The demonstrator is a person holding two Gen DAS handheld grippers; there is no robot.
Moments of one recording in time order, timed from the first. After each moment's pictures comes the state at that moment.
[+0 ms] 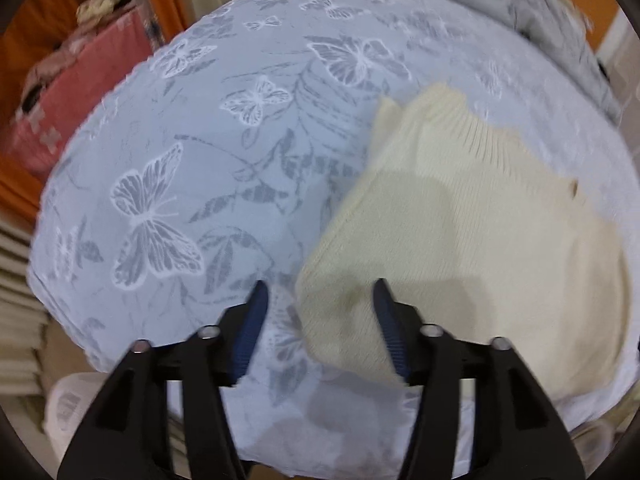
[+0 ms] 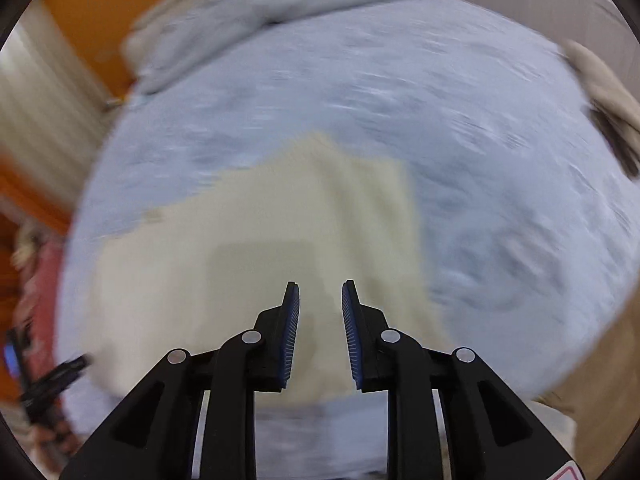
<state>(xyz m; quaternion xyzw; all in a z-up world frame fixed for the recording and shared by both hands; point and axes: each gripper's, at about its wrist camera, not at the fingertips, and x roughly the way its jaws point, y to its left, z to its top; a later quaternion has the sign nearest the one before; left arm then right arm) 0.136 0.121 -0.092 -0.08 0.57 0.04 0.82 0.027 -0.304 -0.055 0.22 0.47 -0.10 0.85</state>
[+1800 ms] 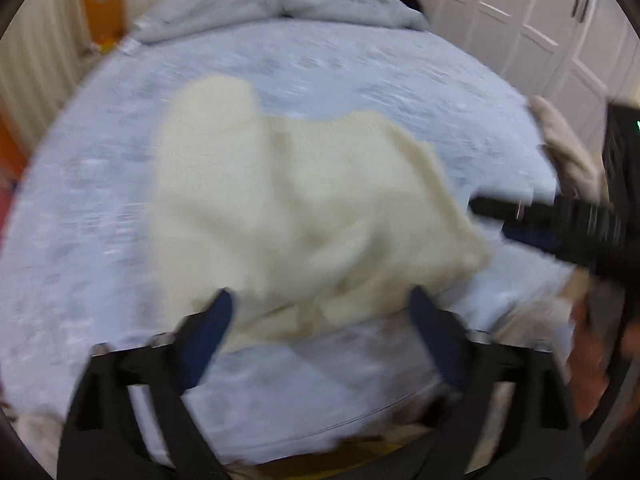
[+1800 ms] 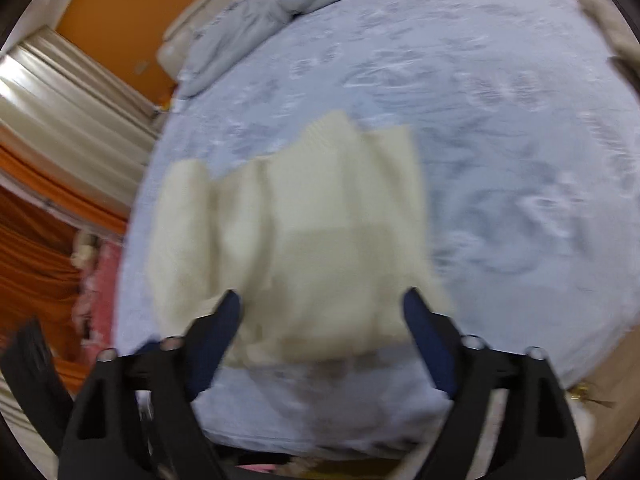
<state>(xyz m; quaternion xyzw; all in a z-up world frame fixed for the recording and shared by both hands) 0.021 -0.116 -0.037 0.10 0.47 -0.22 0.85 -0.015 -0.348 -0.067 0.32 0.46 -0.01 0.83</state>
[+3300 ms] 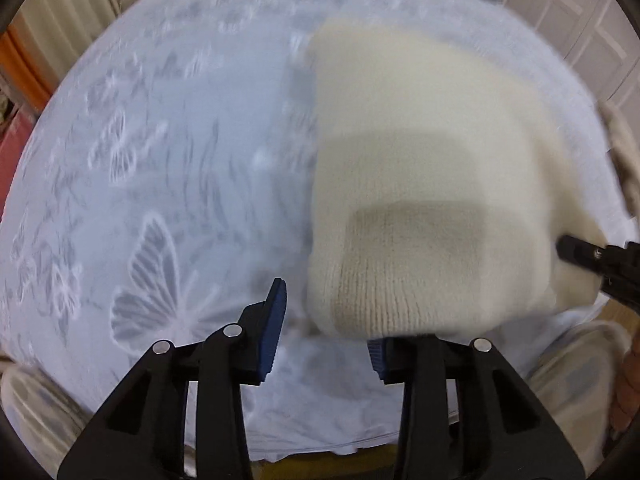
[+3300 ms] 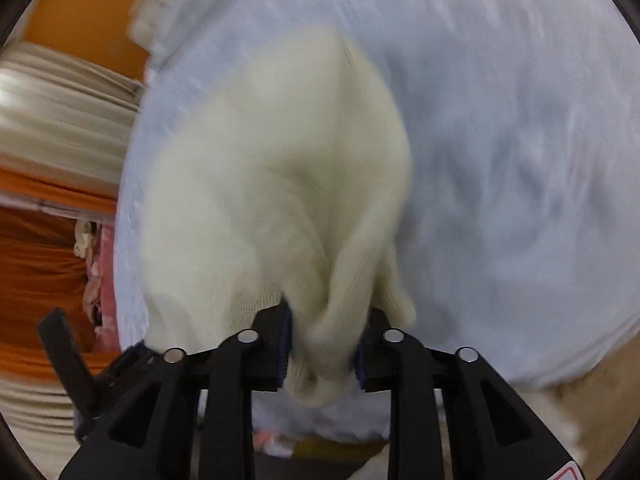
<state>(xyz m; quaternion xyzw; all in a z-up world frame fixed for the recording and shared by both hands) 0.060 -0.123 -0.112 0.08 0.58 -0.13 0.80 -0.010 -0.389 -0.128 0.37 0.55 -0.01 0.74</state>
